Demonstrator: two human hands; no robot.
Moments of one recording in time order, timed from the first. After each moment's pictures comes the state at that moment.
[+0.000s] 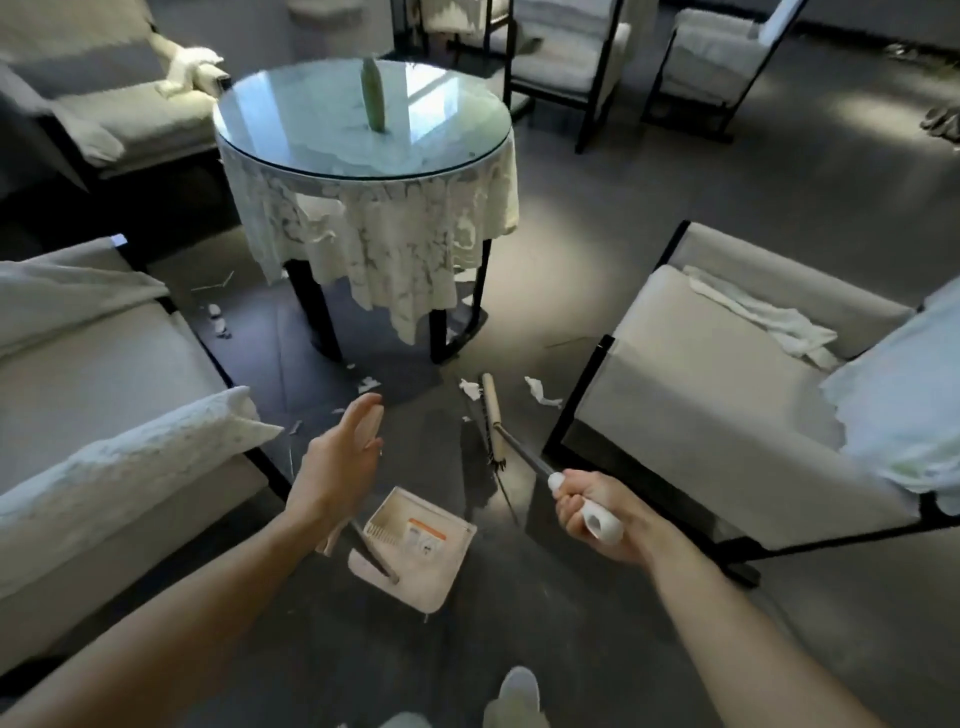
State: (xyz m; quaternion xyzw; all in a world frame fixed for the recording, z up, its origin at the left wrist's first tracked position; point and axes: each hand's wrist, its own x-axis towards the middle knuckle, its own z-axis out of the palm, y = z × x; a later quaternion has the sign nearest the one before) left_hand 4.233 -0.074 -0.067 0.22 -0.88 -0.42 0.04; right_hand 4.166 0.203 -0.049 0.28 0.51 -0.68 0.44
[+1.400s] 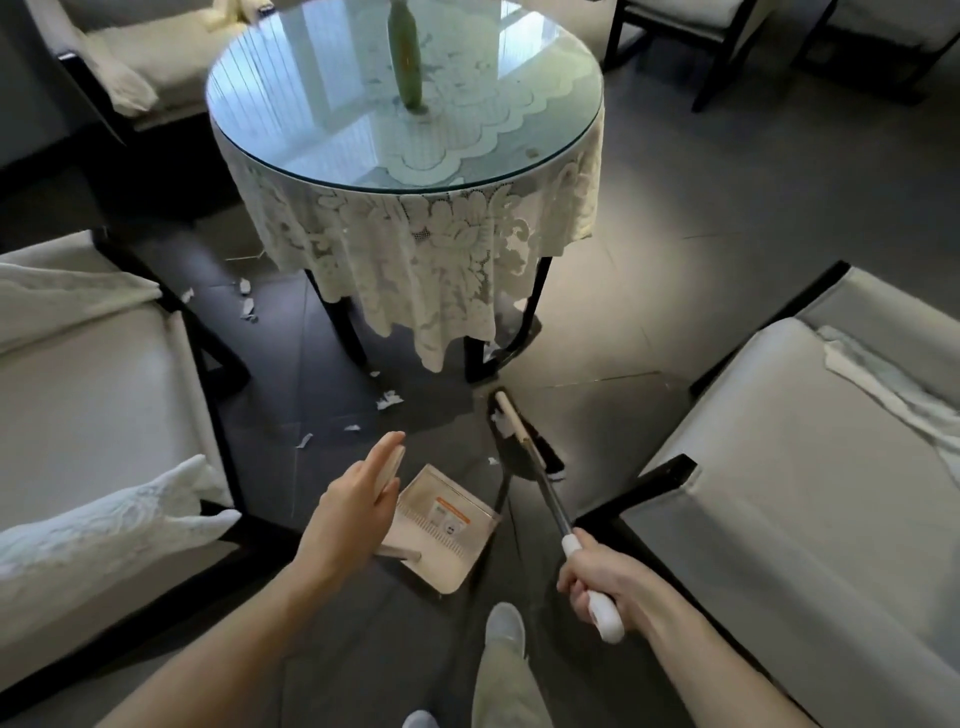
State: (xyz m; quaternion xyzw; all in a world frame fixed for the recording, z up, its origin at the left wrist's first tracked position) left_hand 3.990 -0.097 -0.135 0.27 -0.88 -0.39 0.03; right_hand 3.881 0.159 -0.165 0.26 0.68 -0.42 0.54
